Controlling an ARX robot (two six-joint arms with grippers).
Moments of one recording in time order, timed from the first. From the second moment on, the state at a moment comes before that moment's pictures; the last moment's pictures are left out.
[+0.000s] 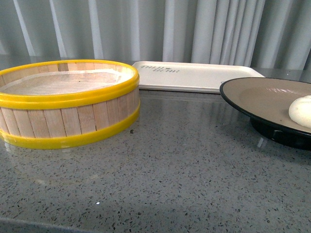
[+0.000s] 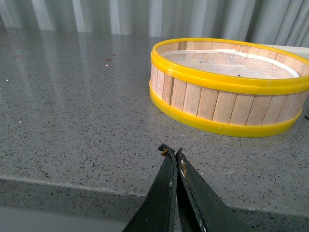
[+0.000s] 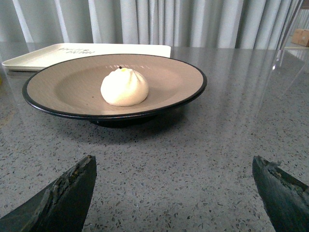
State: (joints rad) left arm 0.00 0.18 0.03 0.19 0.00 0.00; right arm 0.00 0.00 0.01 0.00 0.00 0.00
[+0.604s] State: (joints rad) left arm 0.00 0.00 0.03 0.00 0.00 0.00; right arm 0.00 0.00 0.01 0.00 0.00 0.00
